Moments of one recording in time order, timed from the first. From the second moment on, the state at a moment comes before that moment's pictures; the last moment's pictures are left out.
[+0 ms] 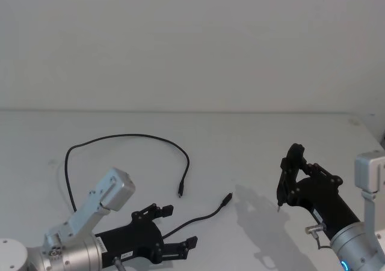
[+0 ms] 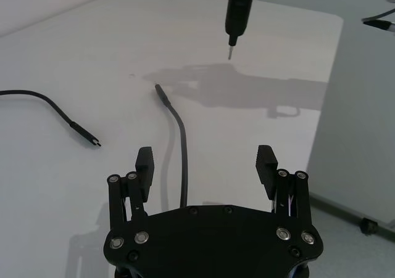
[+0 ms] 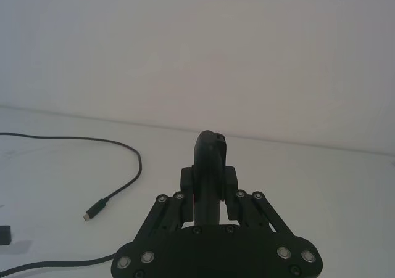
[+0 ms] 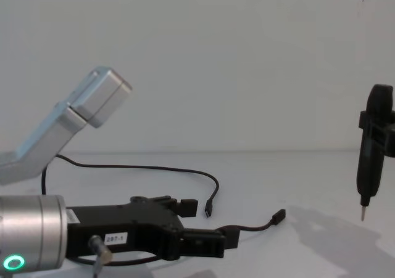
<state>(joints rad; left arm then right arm) -0.30 0.50 0.56 -1.53 -0.48 0.12 -0.61 -0.01 0.34 -0.23 -1.77 0.29 0.03 0.07</state>
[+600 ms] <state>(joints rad) -0.31 0.43 0.58 -1.48 -0.41 0.10 -0.51 -0.01 0.34 -0.23 -1.77 0.29 0.03 0.07</state>
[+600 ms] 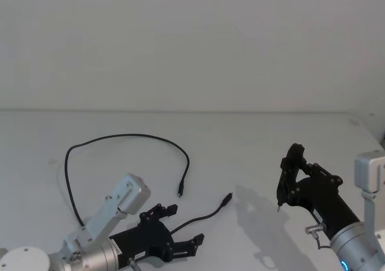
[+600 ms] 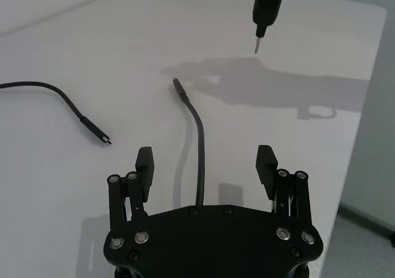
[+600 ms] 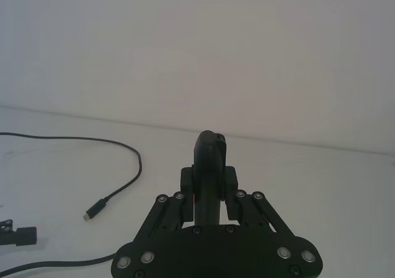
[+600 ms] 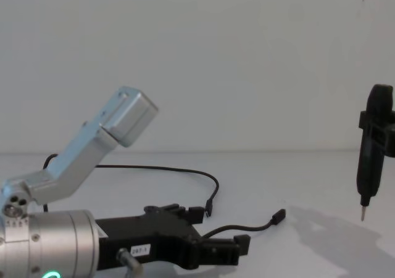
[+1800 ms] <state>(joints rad) -0.31 0.40 0.60 -1.45 -0.35 0.09 -0.48 -0.01 0.34 -0.23 -1.77 0.29 0.03 0.07</state>
